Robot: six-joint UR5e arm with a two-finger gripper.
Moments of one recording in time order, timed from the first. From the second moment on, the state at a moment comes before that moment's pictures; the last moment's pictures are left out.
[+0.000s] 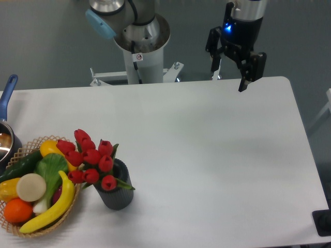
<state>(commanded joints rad) 2.78 -1.58 -1.54 -1.42 1.34 1.69</state>
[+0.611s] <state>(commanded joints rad) 2.78 -1.58 -1.57 -1.41 1.21 1.60</state>
